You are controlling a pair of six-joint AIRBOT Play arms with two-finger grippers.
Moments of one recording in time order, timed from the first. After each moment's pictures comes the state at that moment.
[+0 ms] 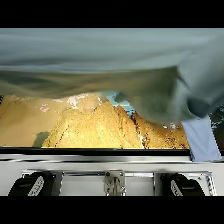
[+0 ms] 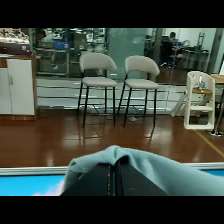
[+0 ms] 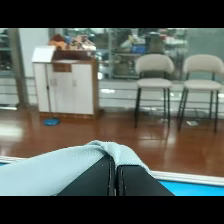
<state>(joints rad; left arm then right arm) 0.16 -0.60 1.83 1.21 -1.11 -1.50 -0.02 -0.65 1.79 -1.32 1.01 1.47</state>
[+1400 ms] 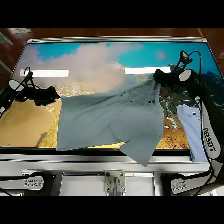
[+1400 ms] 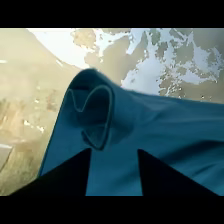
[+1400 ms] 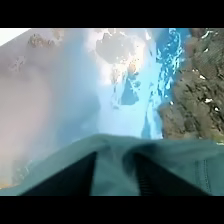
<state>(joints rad) 0.16 -1.50 1.19 1.08 -0.93 -1.59 -0.02 -1.65 1.40 -1.09 0.64 1.60</state>
